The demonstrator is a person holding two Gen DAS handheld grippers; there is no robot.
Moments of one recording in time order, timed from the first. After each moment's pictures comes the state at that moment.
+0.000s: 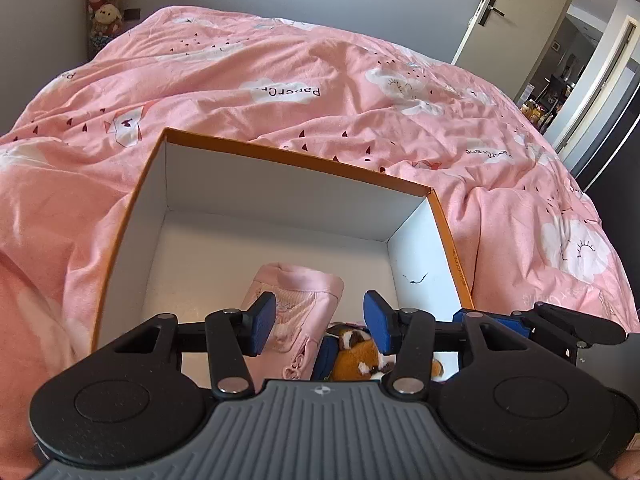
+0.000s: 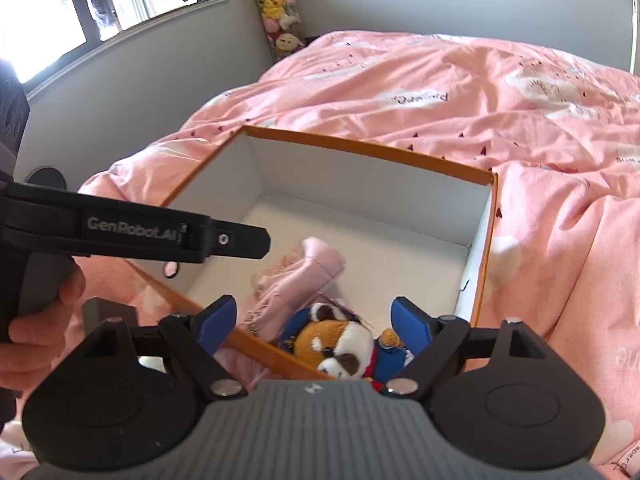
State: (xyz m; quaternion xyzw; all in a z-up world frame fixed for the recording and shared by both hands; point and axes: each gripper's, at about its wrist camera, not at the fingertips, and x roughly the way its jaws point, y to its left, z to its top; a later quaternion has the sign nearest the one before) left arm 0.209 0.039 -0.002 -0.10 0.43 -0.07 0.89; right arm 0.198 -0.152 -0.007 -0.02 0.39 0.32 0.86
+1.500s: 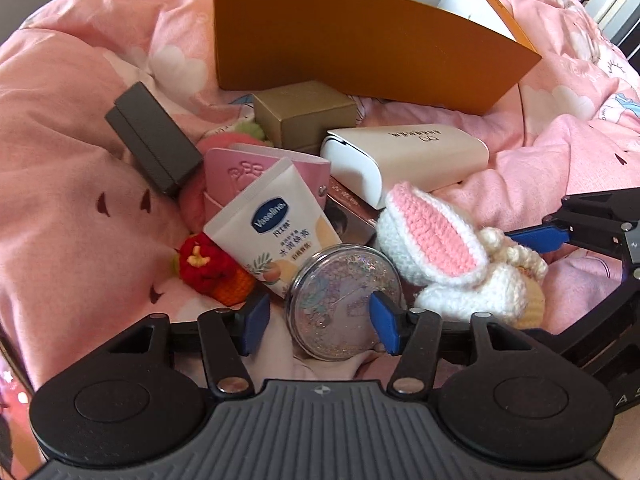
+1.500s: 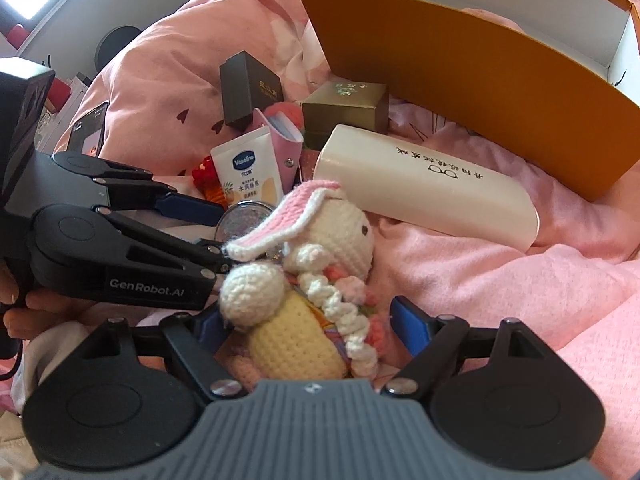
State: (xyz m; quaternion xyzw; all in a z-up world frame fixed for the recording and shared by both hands) left arm 0.040 0.074 -0.081 -0.02 0.60 -0.05 0.80; right arm 0.059 -0.108 -0.072 -0.07 0.56 0.41 0.72
